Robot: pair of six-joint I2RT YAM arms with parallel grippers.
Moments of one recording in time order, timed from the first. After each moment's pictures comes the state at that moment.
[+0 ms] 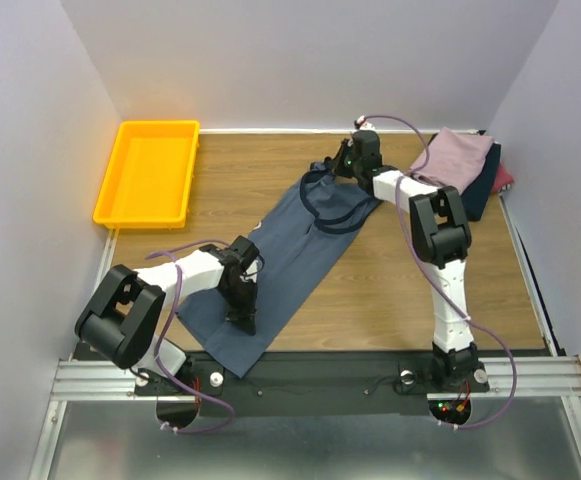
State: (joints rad) left arm -0.59 1.46 0.69 -0.73 0.32 -0.56; right arm 0.32 2.35 1.77 0.12 -0.05 0.50
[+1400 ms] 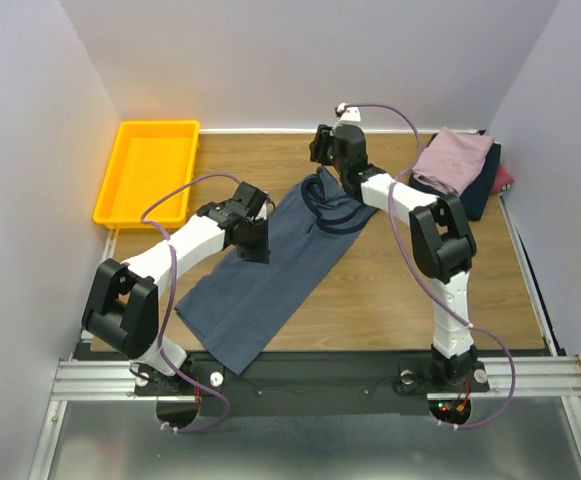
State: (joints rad) left arm -0.55 1.50 1.09 -0.68 0.11 -0.52; right arm 0.45 2.13 1.61 0.31 0.18 0.34
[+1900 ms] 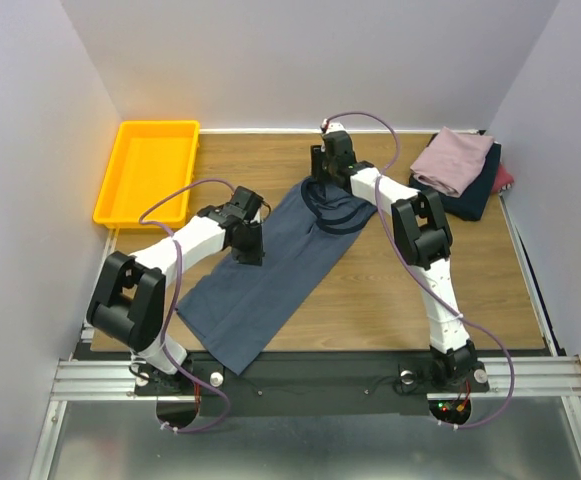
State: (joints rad) left arm -0.51 1.54 1.05 -0.62 0.05 -0.53; right arm 0.43 2.41 1.94 -0.10 0.13 0.24
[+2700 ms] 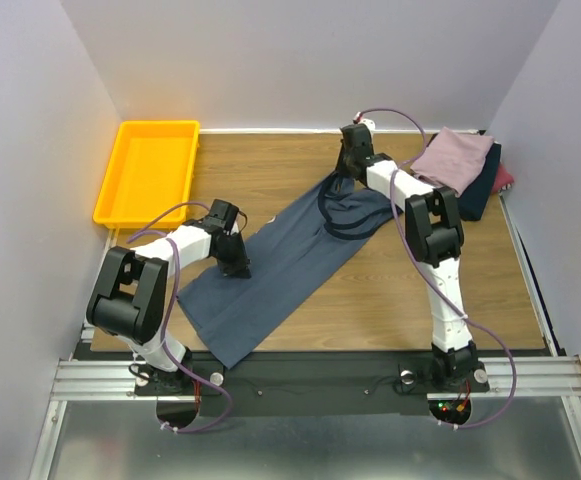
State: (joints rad) left arm -0.35 1.59 0.85 -0.48 0.17 -0.60; right arm 0.35 2.37 1.94 -0.20 0.26 0.43
